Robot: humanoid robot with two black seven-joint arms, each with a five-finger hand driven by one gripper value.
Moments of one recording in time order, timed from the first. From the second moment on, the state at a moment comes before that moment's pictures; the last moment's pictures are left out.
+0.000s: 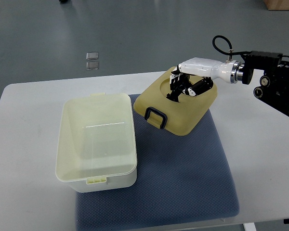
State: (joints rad) left arm 0.03 0.00 -0.08 -0.16 -0.06 0.16 0.12; right arm 1.04 -0.45 0.30 0.90 -1.54 0.11 0.54
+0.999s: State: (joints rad) left arm 0.03 0.00 -0.08 -0.16 -0.06 0.16 0.12; right arm 0.91 -0.39 0.33 0.85 -1.46 0.04 0.55
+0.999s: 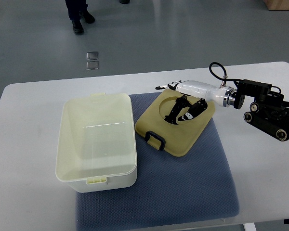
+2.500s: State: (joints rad) left arm 0.03 0.00 -0.07 -0.16 -0.06 0.16 0.12; right arm 0.81 -0.37 0.55 0.79 -0.08 0.21 0.37
